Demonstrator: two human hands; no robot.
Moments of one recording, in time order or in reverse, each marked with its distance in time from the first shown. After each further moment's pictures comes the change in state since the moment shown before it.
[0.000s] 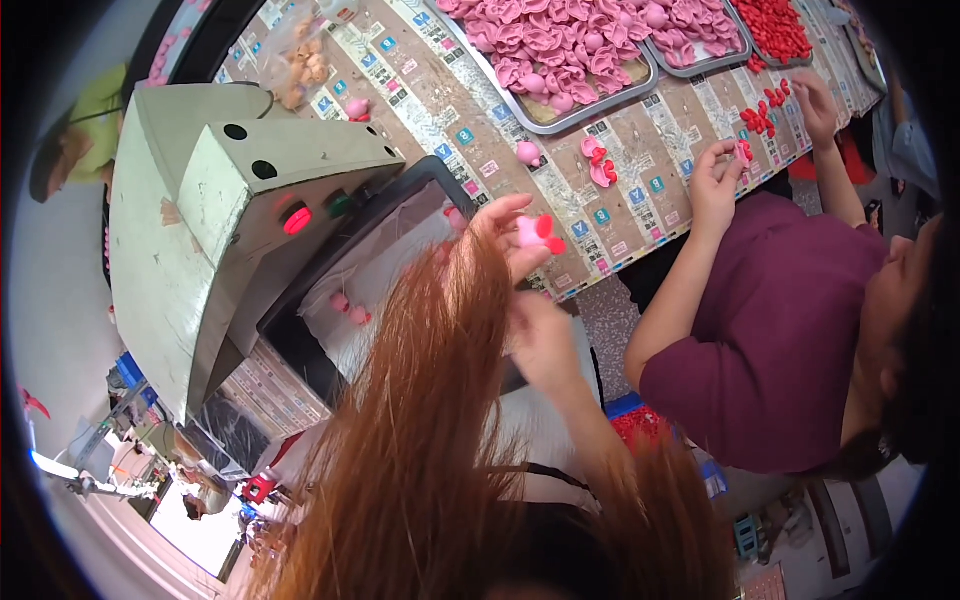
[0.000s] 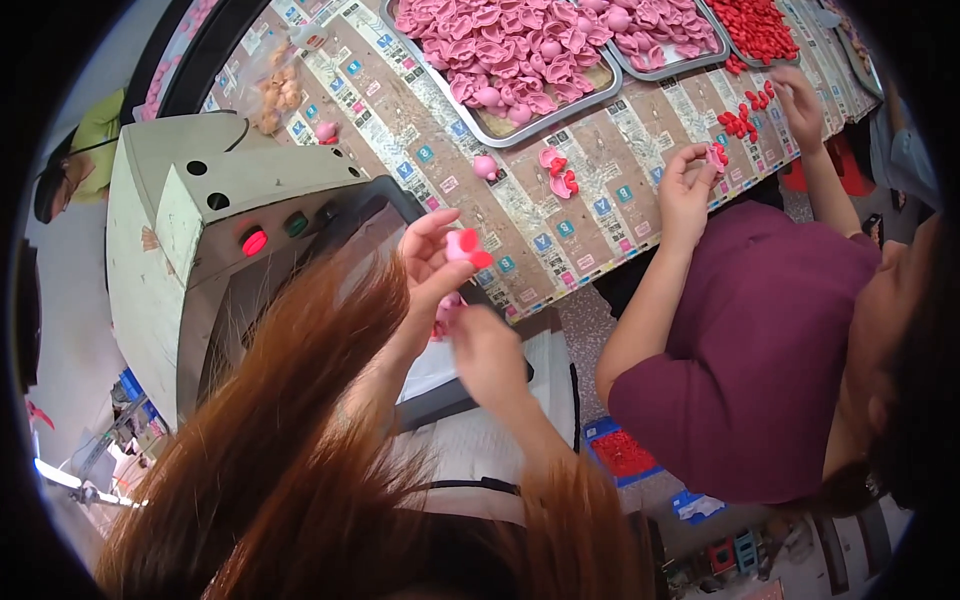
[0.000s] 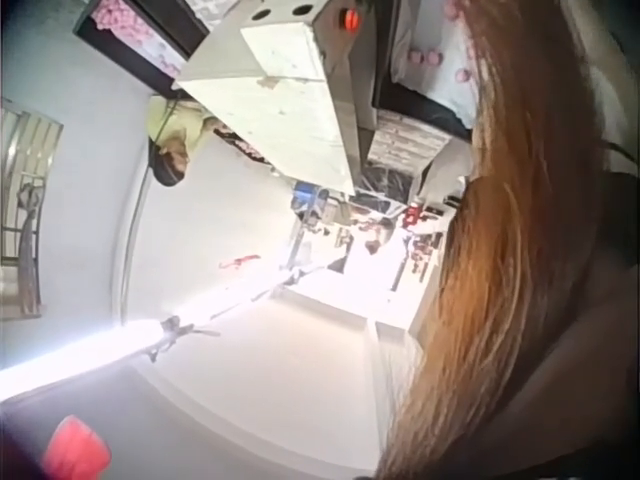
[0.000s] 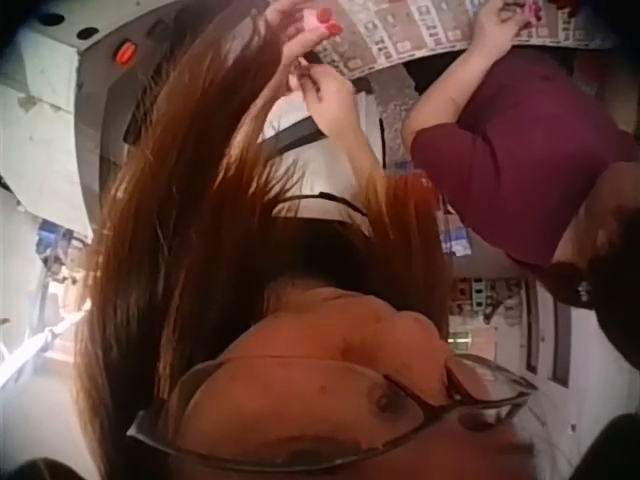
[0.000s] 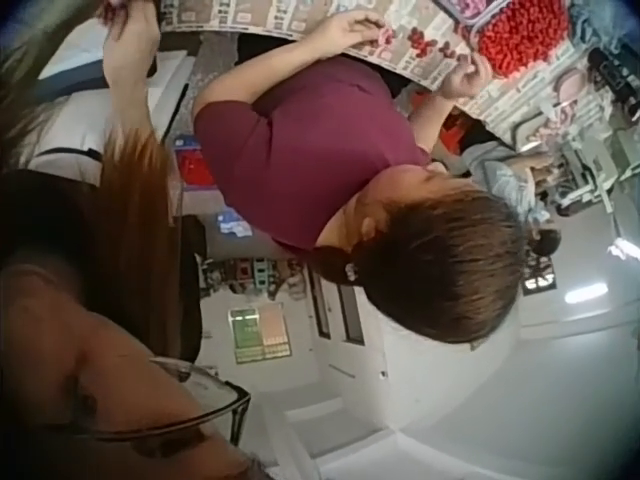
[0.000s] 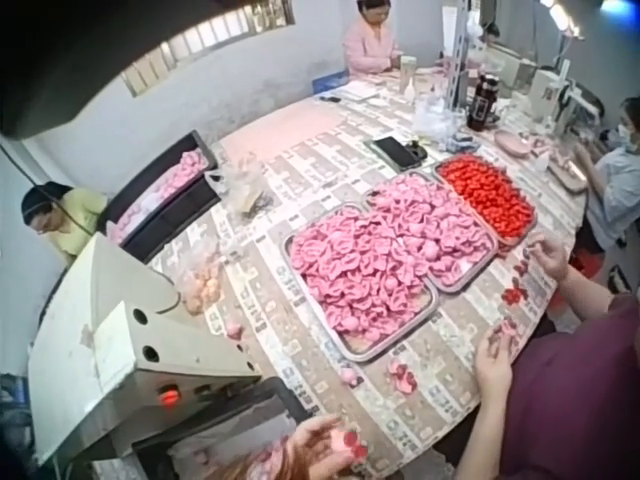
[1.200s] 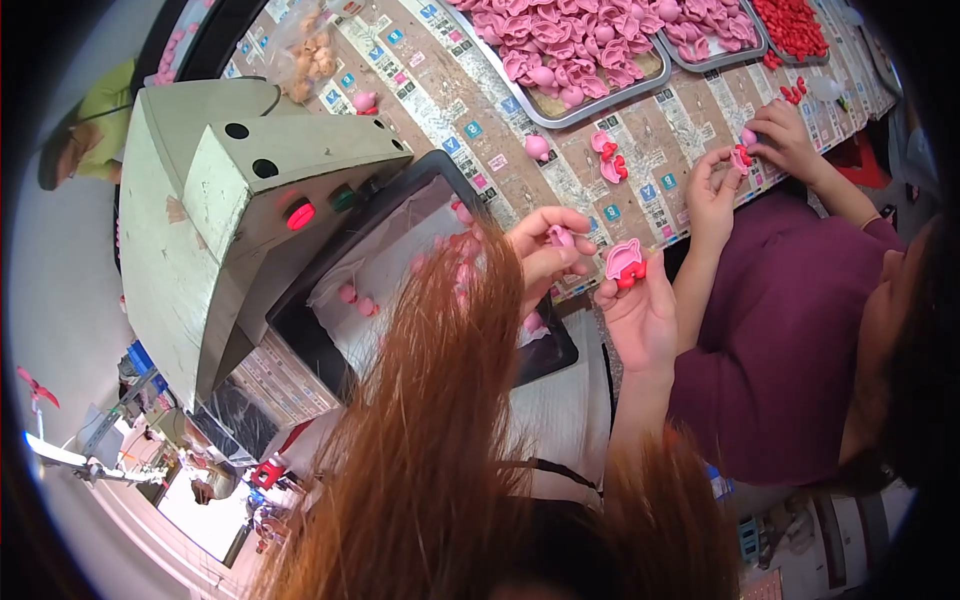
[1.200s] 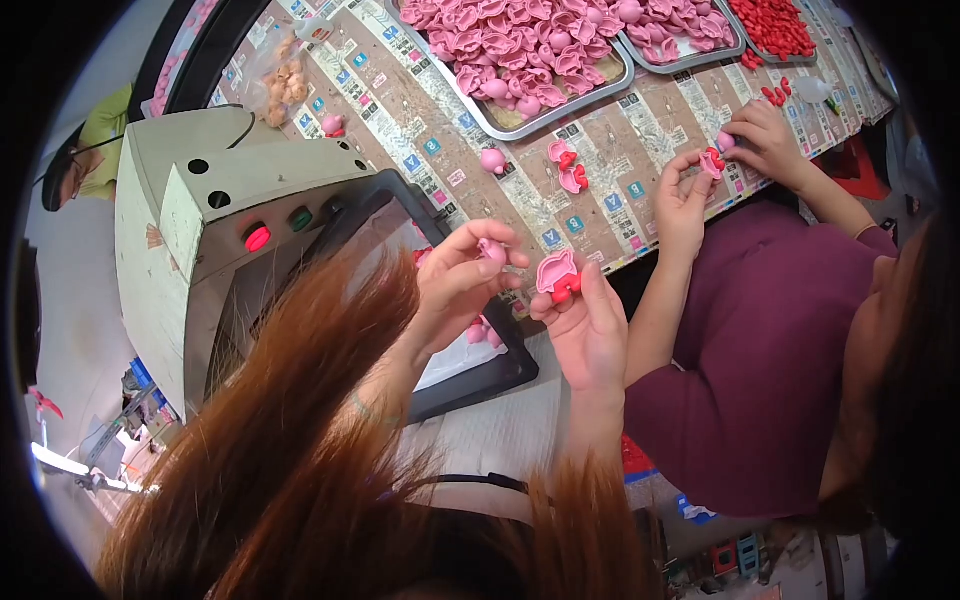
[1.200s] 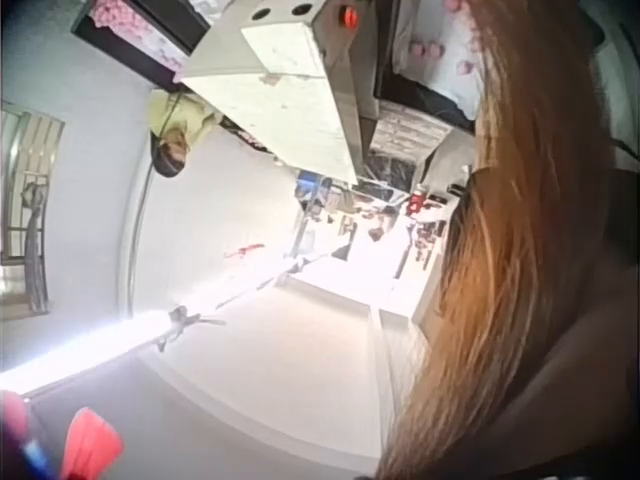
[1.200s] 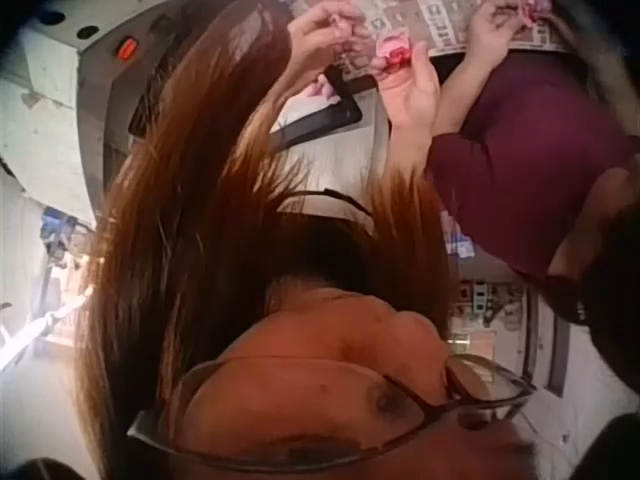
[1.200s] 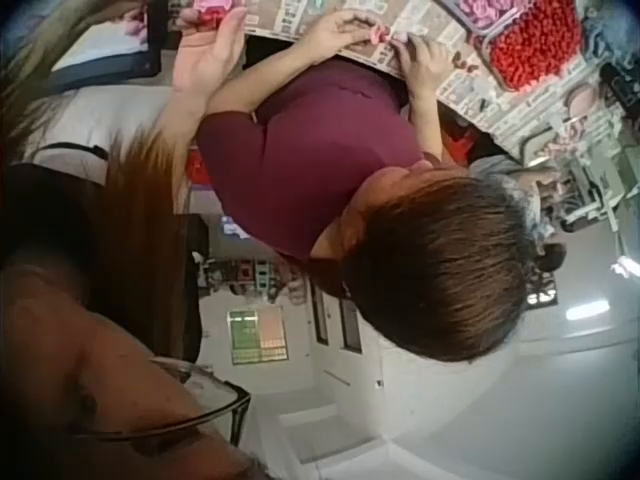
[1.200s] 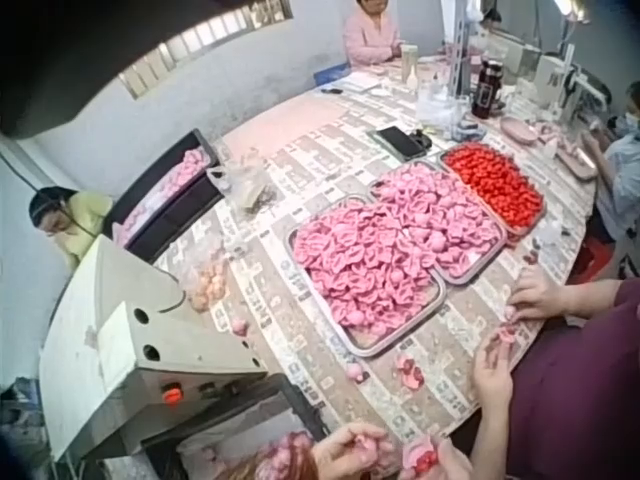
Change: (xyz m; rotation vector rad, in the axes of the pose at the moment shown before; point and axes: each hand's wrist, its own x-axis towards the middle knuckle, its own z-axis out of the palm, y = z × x) left_hand 0.012 0.005 0.038 -0.427 -0.259 -0.242; right_hand 0.012 0.003 -0.102 1.556 0.223 0.284
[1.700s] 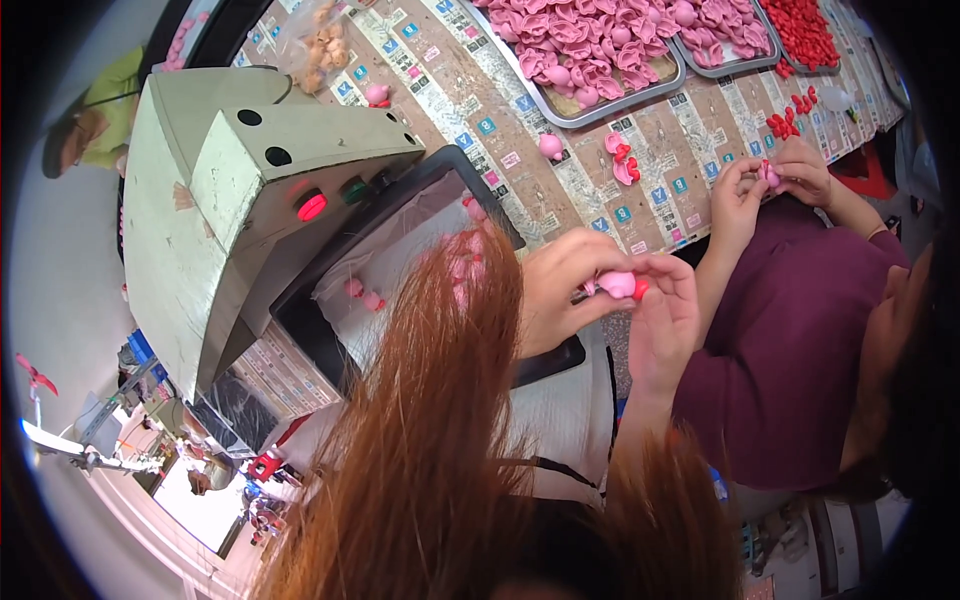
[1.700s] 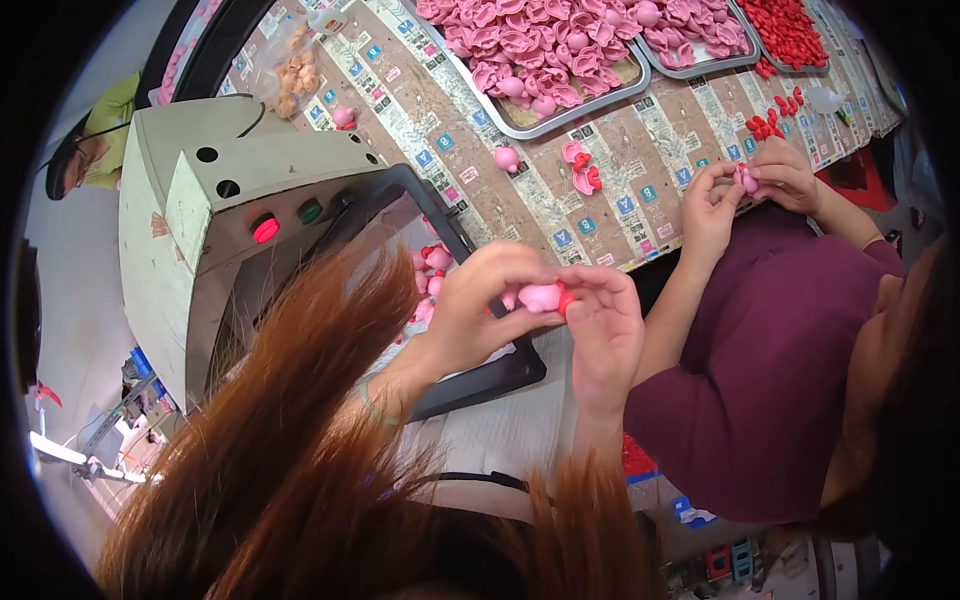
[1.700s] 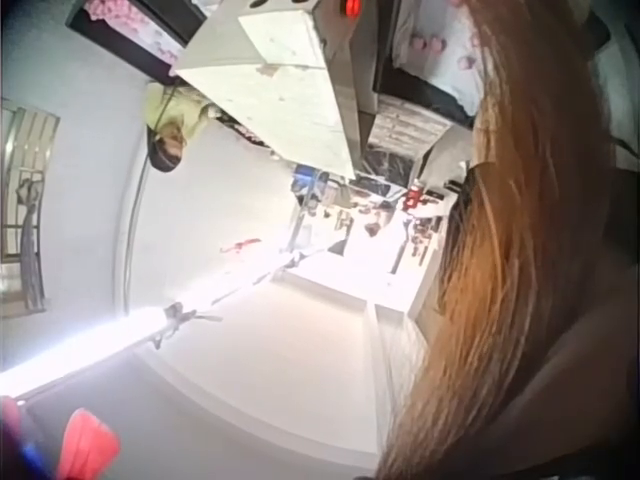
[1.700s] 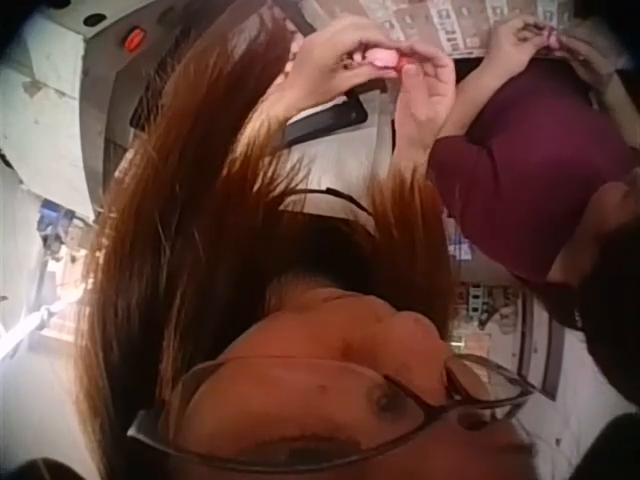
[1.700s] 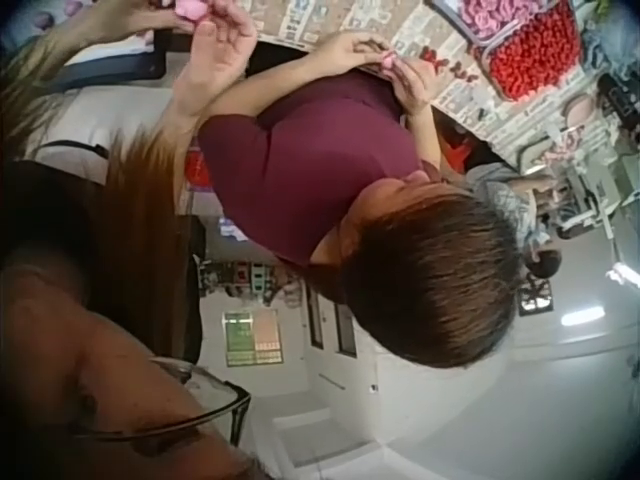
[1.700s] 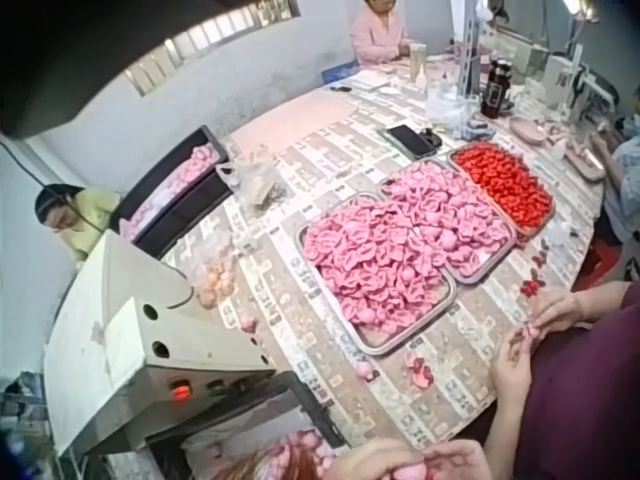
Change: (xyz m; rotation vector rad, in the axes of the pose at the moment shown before) left_hand -0.010 0.001 0.015 1.112 -0.079 0.685; right_hand -0.012 0.007 0.014 -0.457 -0.159 -0.366
